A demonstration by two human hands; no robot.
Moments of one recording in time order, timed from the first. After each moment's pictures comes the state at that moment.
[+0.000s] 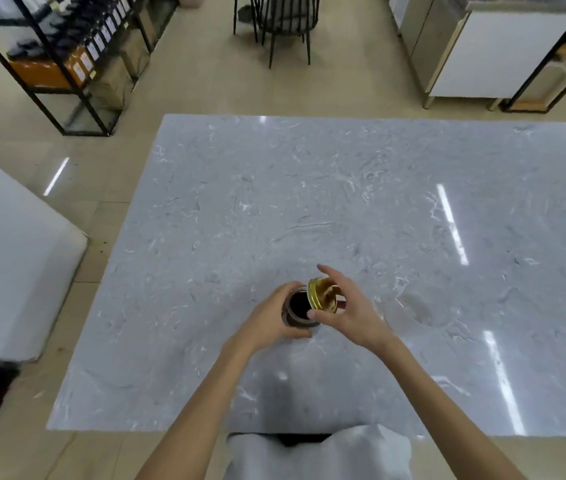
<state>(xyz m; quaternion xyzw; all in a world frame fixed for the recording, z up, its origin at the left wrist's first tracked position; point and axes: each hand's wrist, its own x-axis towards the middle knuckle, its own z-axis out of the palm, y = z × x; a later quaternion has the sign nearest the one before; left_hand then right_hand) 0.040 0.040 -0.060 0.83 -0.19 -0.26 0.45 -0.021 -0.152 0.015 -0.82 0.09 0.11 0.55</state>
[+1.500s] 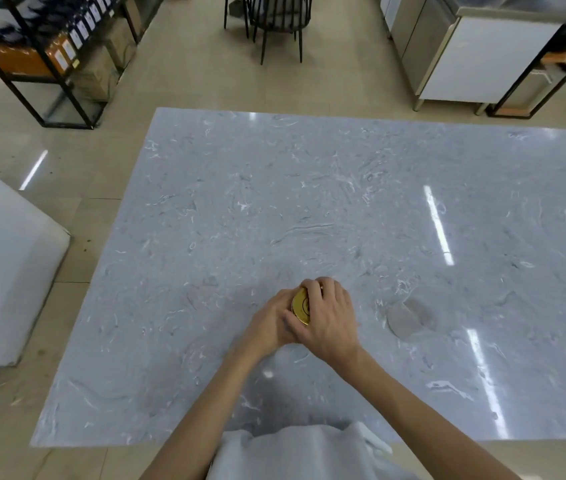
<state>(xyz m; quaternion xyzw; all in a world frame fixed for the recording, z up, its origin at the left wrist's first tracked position) 0.048 0.030 -0.081 0.85 -0.22 -0.22 0.42 -0.005 -0.097 -0.026 -0.99 0.02 -0.09 0.14</state>
